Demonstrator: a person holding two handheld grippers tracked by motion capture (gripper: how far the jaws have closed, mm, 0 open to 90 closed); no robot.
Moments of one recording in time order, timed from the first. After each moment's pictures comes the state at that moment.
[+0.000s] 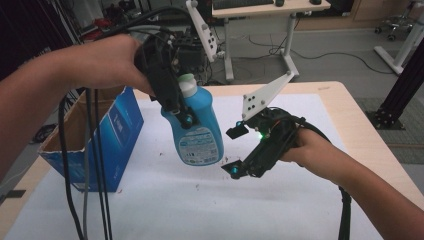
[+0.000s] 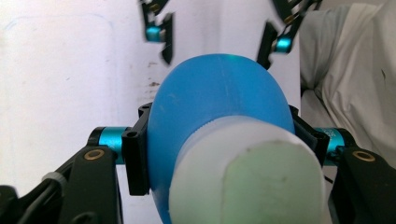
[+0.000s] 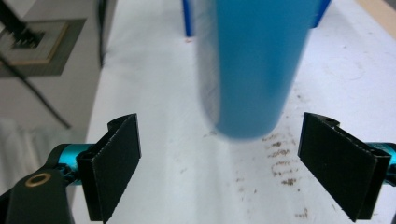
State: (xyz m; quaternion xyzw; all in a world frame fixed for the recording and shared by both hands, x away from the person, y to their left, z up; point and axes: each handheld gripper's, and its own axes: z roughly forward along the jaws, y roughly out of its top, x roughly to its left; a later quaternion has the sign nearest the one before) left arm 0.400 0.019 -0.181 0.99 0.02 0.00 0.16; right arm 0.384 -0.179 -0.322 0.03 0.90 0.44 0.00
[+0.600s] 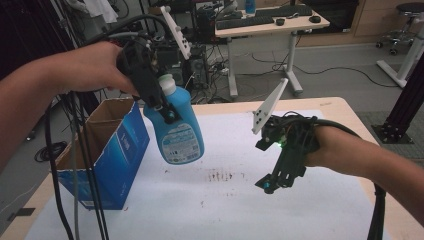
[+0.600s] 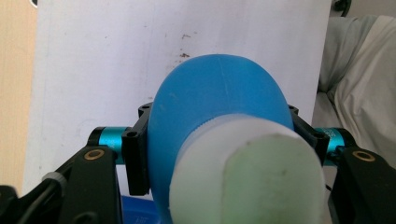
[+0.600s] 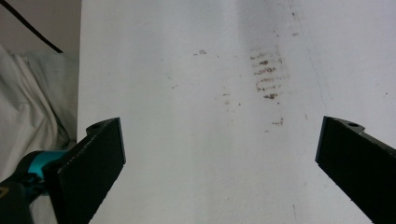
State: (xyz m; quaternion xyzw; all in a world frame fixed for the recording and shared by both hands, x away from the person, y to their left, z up) left arm 0.417 0.057 -0.161 0.98 0.09 0.02 0.15; right arm 0.395 -0.199 -0.299 0.04 0.96 0.28 -0.01
